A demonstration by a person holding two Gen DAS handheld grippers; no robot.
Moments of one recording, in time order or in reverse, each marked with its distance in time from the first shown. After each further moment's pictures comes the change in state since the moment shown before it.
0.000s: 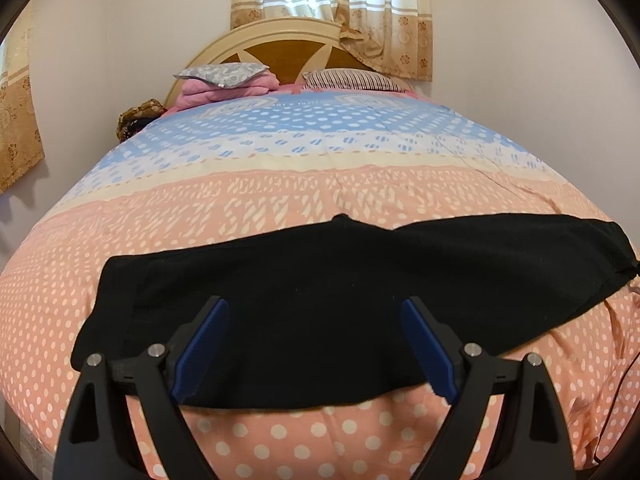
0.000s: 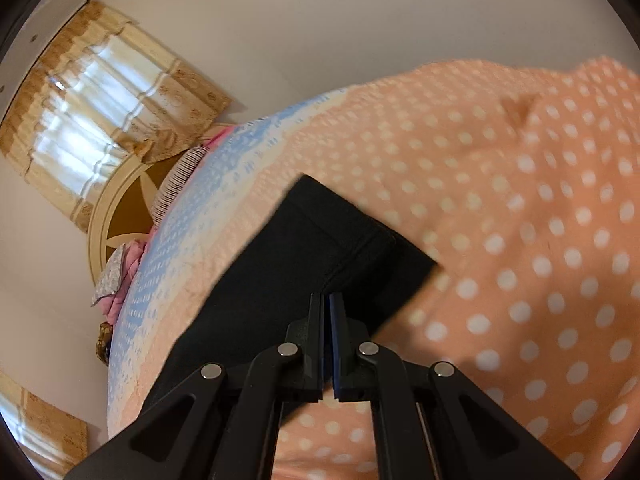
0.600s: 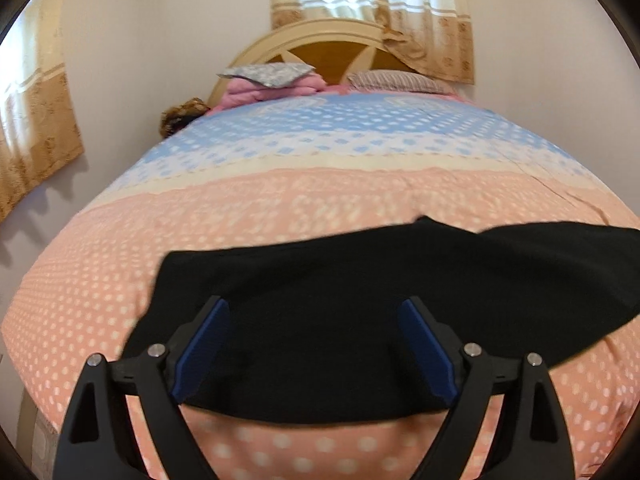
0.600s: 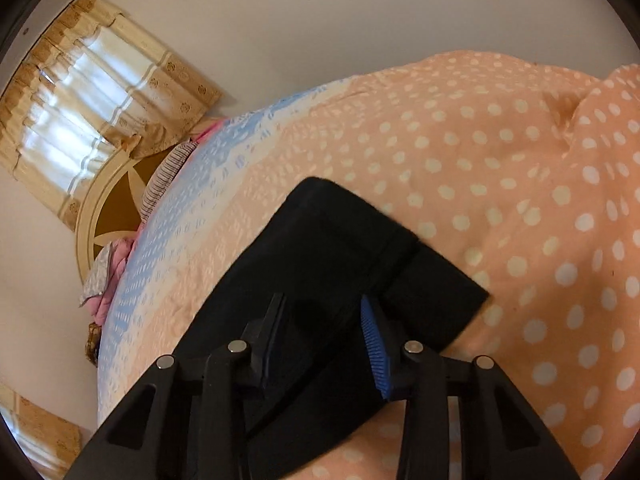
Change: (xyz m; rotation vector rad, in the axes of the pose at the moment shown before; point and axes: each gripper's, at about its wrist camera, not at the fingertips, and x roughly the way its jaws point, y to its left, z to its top) left arm 0.012 0.035 -0.004 -0.031 0.000 0.142; right arm 0.037 0.024 0.016 -0.024 0.005 -0.043
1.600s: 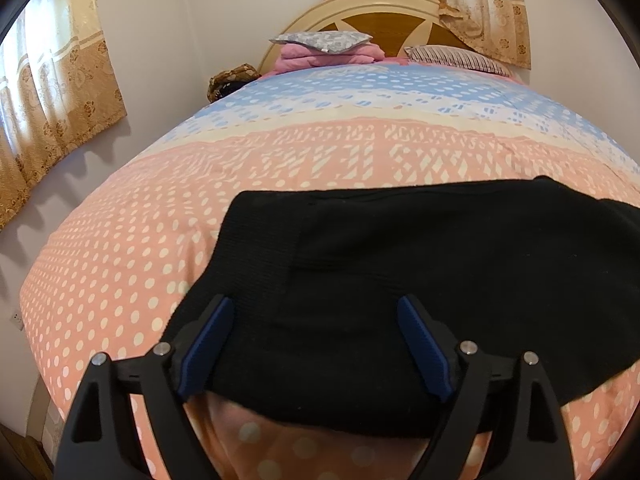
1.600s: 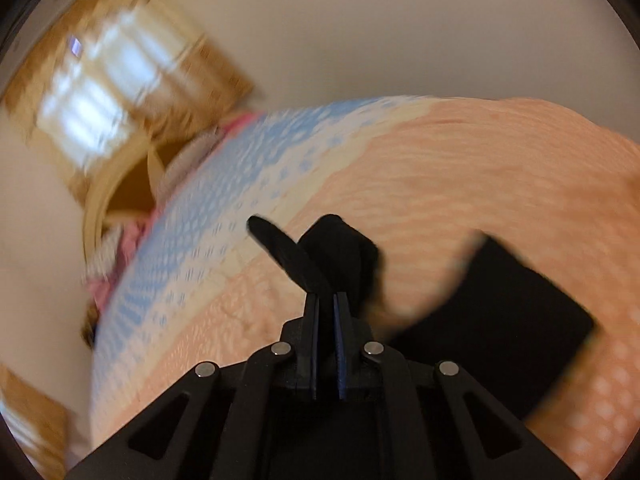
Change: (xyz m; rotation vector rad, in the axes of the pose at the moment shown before) left arm 0.045 0.063 -0.028 -0.077 0.079 0.187; right arm -0.019 0.083 0.003 -0.066 -0.042 0.022
